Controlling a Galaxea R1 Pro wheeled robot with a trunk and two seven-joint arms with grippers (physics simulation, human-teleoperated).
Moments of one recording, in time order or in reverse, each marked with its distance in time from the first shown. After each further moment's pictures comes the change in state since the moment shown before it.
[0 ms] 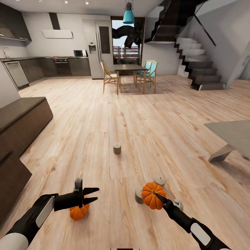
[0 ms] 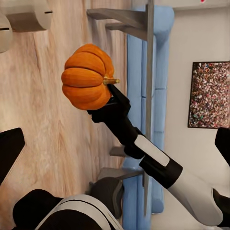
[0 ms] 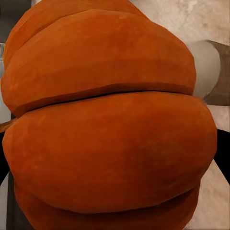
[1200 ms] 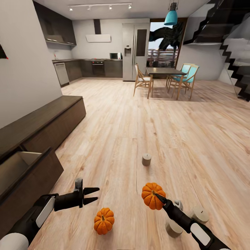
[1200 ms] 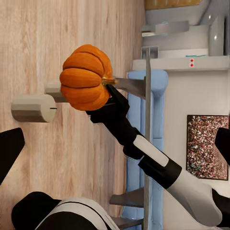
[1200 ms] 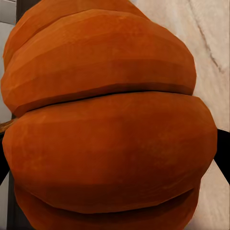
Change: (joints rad) left arm 0.000 -0.002 0.000 0.000 0.002 0.000 0.000; right arm 0.000 0.001 0.000 0.002 0.001 0.004 0.000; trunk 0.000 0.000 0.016
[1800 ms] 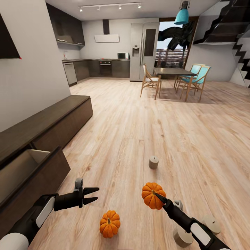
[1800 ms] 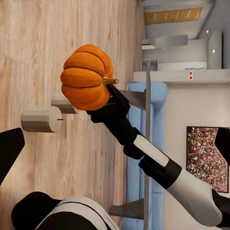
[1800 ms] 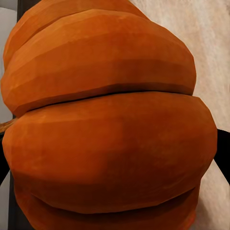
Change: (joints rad) left arm 0.000 0.001 0.000 0.000 0.001 0.000 0.000; right arm 0.000 -0.001 -0.002 -0.002 -0.003 0.001 0.003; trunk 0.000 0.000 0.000
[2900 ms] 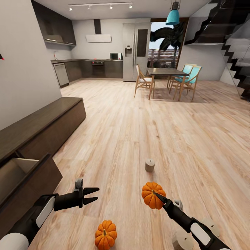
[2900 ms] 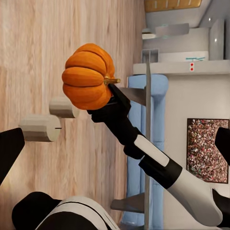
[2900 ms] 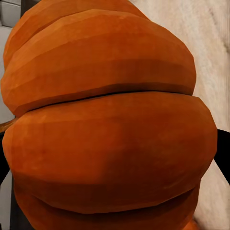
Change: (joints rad) left arm 0.000 -0.001 0.000 0.000 -0.001 0.000 0.002; right arm 0.000 0.001 -0.003 -0.001 0.000 -0.001 0.006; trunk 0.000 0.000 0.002
